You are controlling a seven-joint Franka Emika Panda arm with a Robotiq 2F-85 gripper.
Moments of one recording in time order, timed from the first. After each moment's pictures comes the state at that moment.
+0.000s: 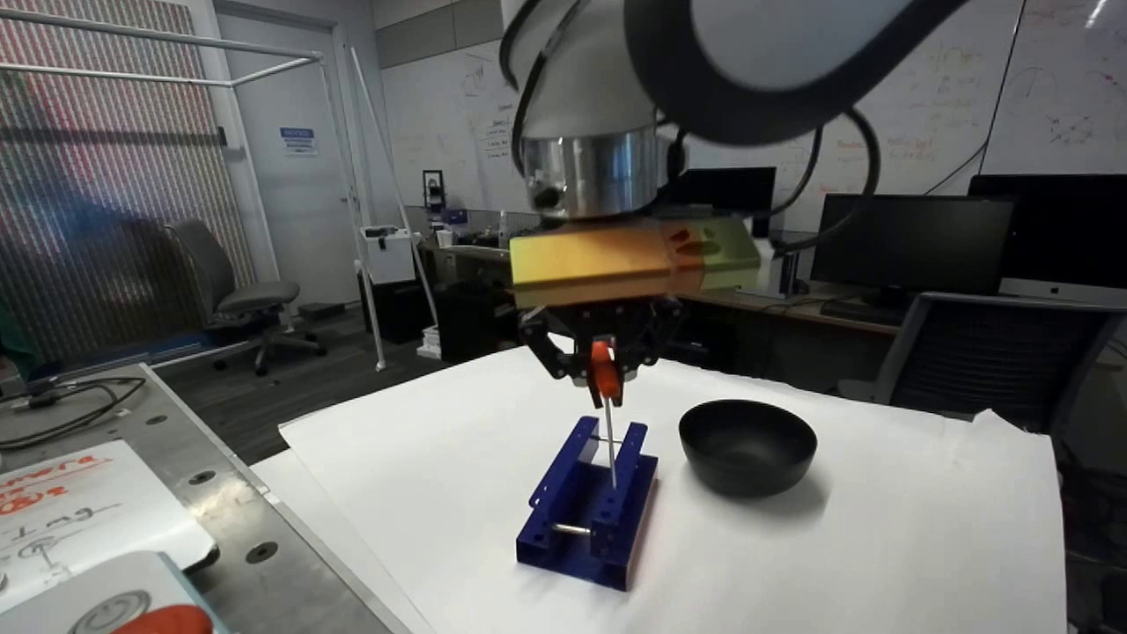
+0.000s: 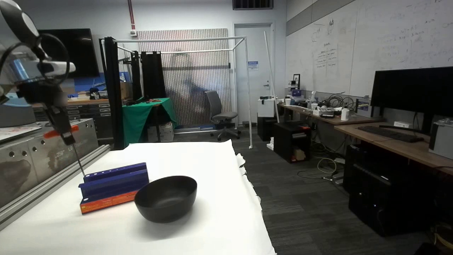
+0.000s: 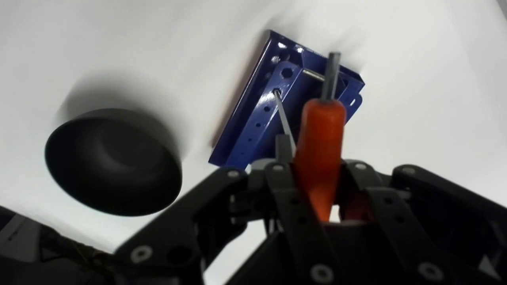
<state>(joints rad) 0.38 0.25 0.12 -1.74 -0.29 1.98 1.27</state>
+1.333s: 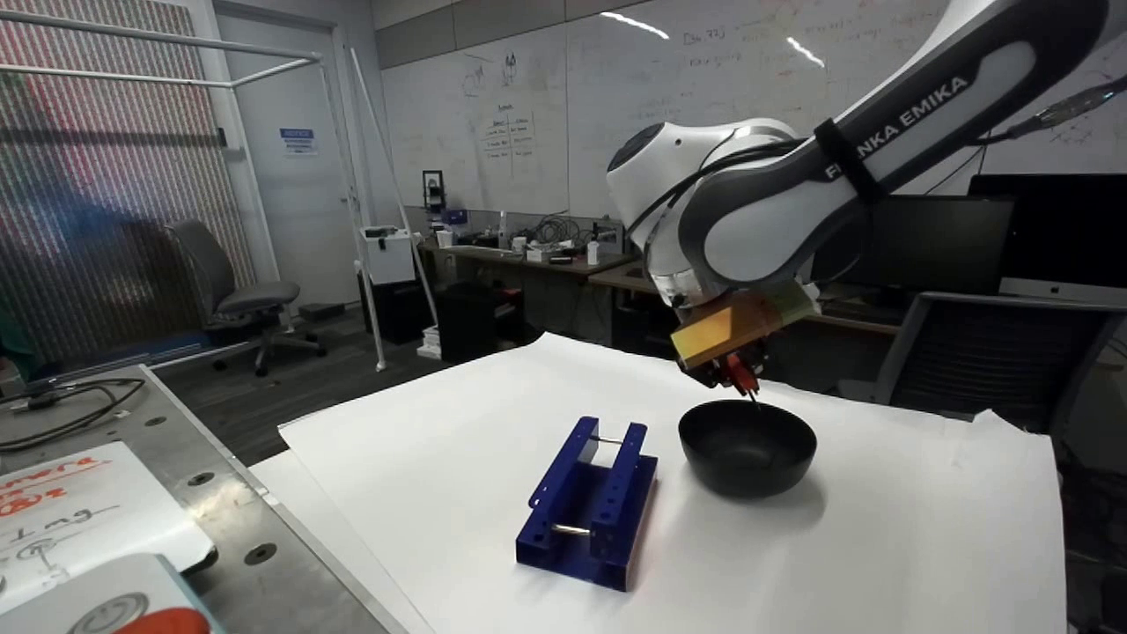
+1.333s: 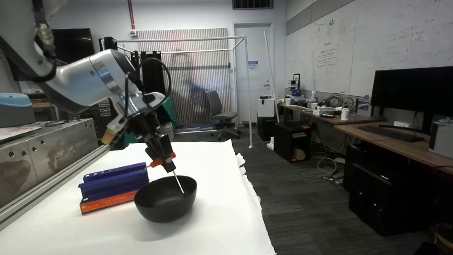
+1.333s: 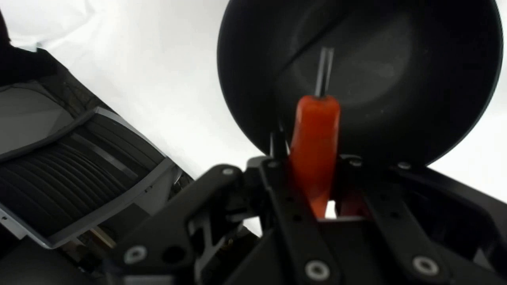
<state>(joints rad) 0.15 0.39 0.01 -1.80 -0.52 1.87 1.08</state>
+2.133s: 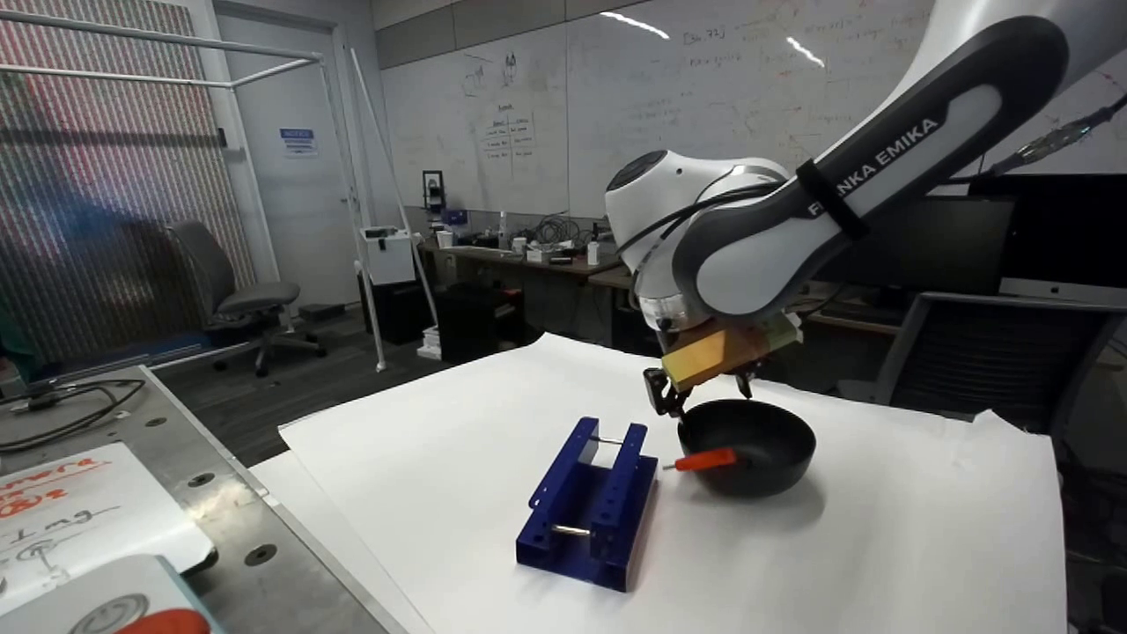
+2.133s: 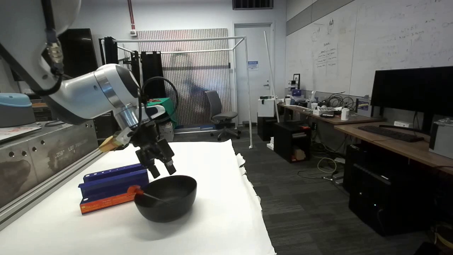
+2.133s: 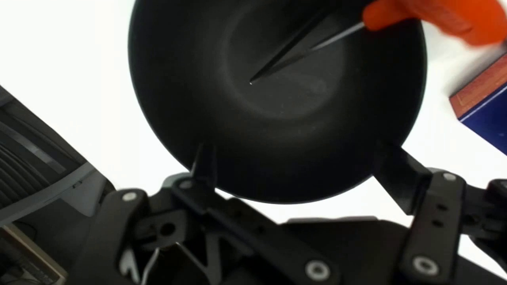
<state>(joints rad) 0.15 0.44 0.01 -1.81 -0.47 2.04 0.95</state>
